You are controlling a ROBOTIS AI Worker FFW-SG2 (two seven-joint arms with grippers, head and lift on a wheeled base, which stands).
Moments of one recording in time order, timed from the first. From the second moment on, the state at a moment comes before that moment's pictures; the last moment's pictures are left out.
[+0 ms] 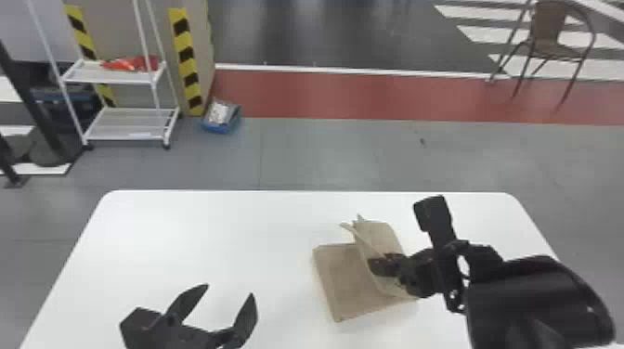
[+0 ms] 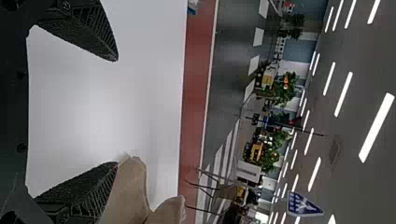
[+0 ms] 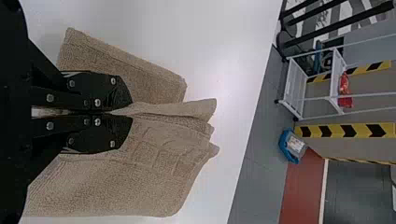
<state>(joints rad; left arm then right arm) 0.40 0.09 -0.13 -1.63 0.18 -0.05 -0.23 0.00 -0.09 0.03 -1.80 0.35 0.94 0.76</state>
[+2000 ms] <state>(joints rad) 0.39 0.09 -0.11 -1.61 0.19 -0.05 -0.24 0.14 -0.08 0.01 -1.85 0.35 0.75 1.01</state>
